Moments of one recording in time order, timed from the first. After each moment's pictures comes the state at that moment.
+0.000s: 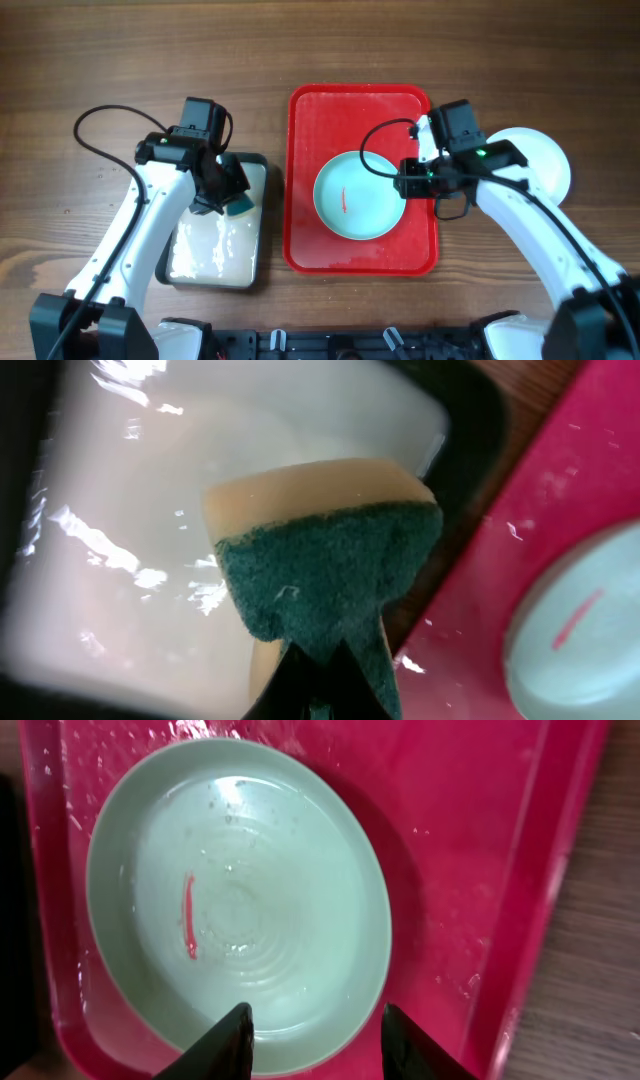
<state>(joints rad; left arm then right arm) -0.18 1.47 1.07 -1.03 0.07 -0.58 0.28 1.50 0.98 -0.76 -0.25 0.26</state>
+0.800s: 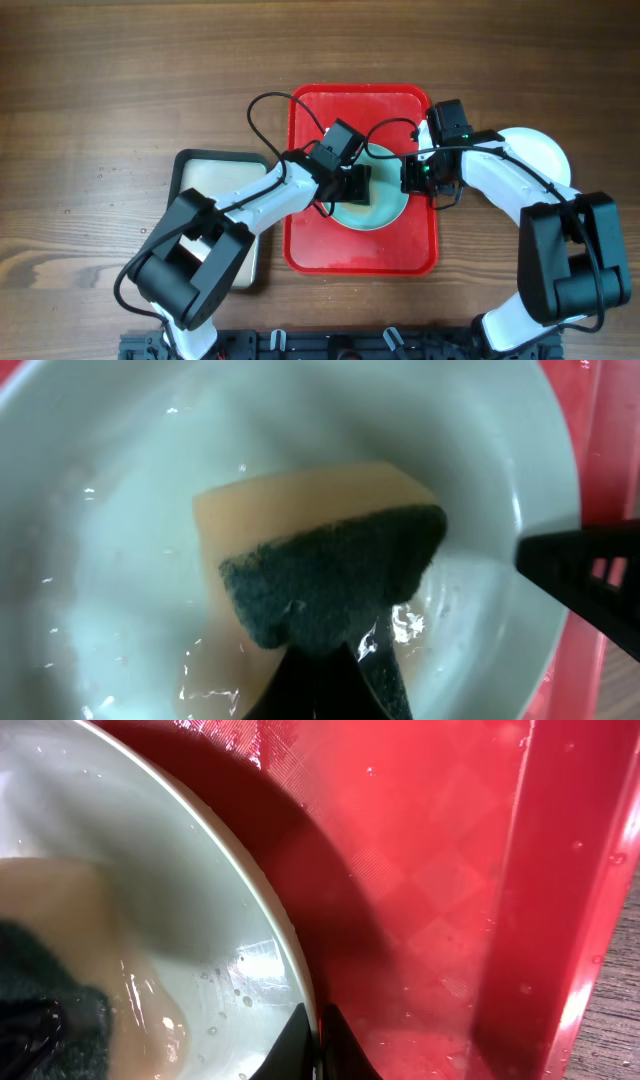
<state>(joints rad) -0.69 1.89 1.10 -0.37 0.22 -0.64 0.20 1.77 0.97 -0.61 -0.27 0.26</state>
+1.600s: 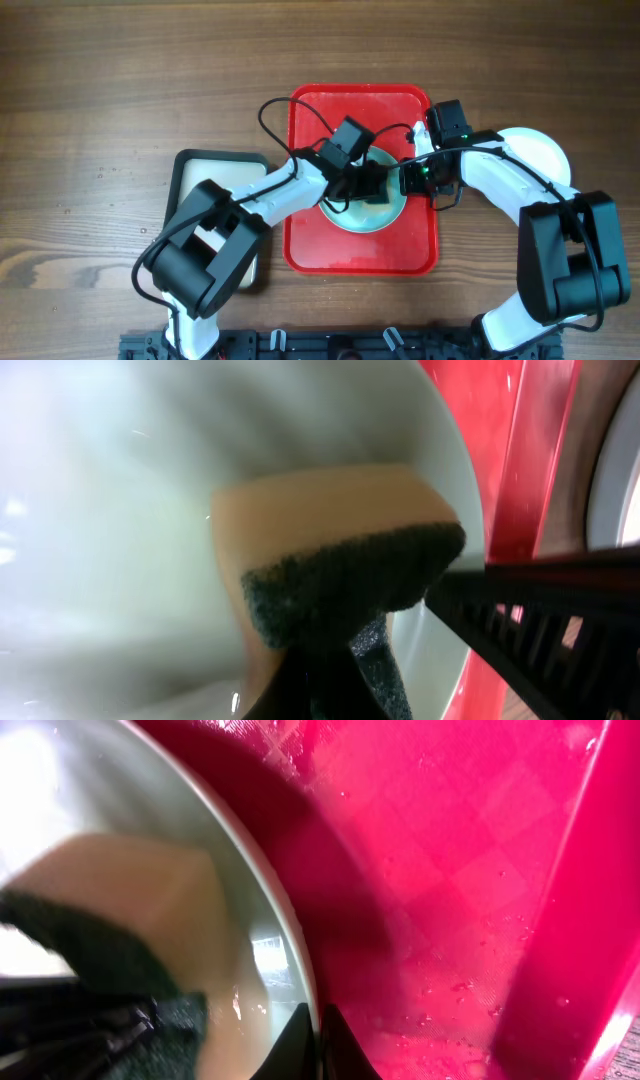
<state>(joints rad) -0.71 1.96 1.15 -0.29 0.34 -0.77 0.20 1.77 0.97 -0.62 -0.30 0.18</state>
